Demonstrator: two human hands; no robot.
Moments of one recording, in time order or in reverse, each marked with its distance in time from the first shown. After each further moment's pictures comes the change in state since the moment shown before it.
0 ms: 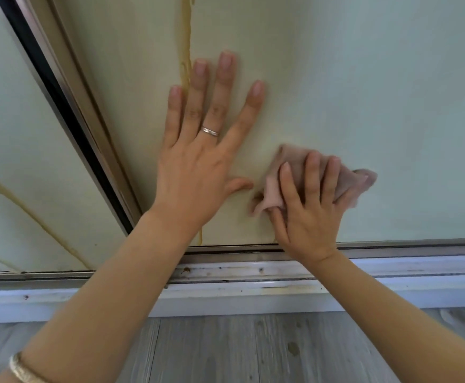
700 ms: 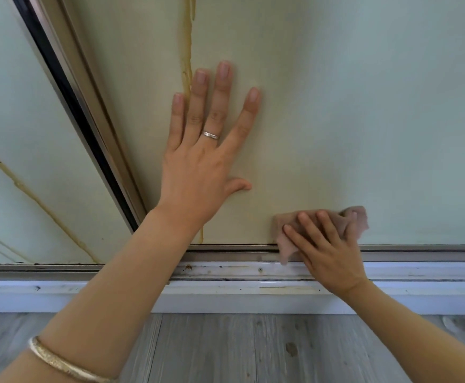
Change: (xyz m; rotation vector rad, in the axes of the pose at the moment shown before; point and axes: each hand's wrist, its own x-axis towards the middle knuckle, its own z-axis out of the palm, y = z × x) left_hand 0.001 0.006 -0.005 0.029 -0.009 -0.028; right_hand -0.079 0.062 -0.006 -0.081 -0.242 -0.355
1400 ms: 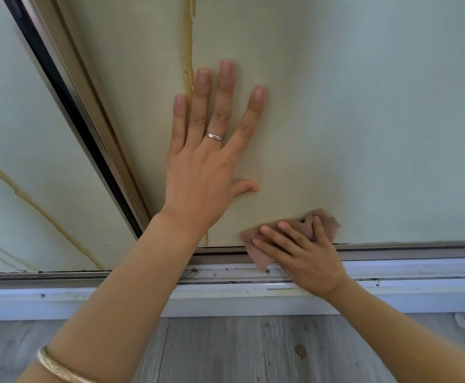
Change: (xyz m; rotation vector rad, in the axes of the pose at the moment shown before) left_hand 0.001 0.000 0.003 -0.019 0.000 0.005; right_hand 0.020 -0.035 0.012 -0.075 -0.008 -0.161
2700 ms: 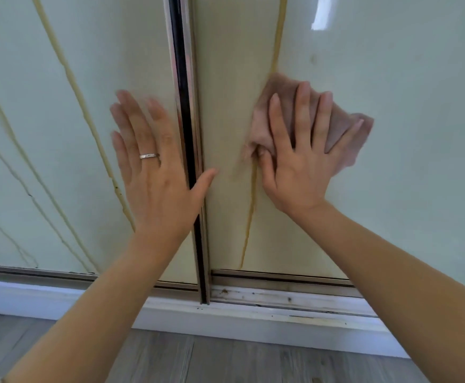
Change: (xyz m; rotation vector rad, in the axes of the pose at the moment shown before) left_hand -0.025 -0.083 -0.073 -0.047 0.232 -0.456; right_hand 0.240 0.045 -0.110 0.091 0.425 0.572
